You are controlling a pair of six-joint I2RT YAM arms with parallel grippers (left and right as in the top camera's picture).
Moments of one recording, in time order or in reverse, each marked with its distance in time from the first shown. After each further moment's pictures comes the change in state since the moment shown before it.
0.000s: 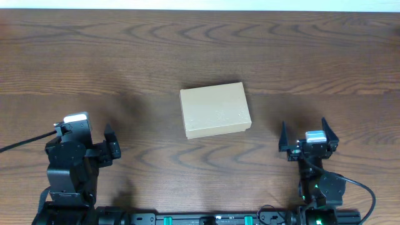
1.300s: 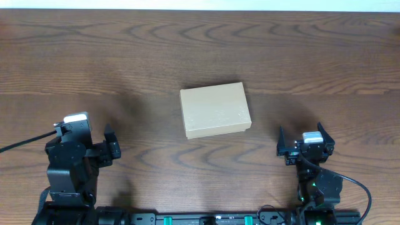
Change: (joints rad) left arm 0.000 0.000 0.000 0.000 0.000 0.000; right arm 0.000 -0.045 -0.007 -0.115 0.000 0.029
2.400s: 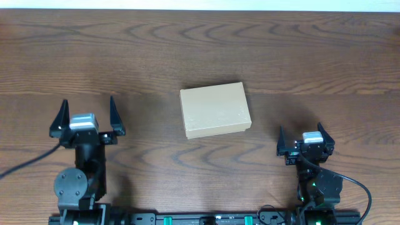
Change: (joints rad) left arm -0.005 -0.183 -0.430 0.945 0.092 0.204; right arm 0.000 0.000 0.000 0.000 0.000 0.000
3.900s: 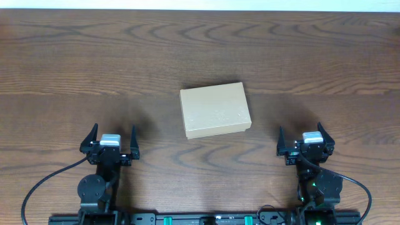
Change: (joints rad) left arm 0.051 -0.333 -0.363 -0.190 0.179 0.004; right arm 0.000 0.000 0.000 0.000 0.000 0.000
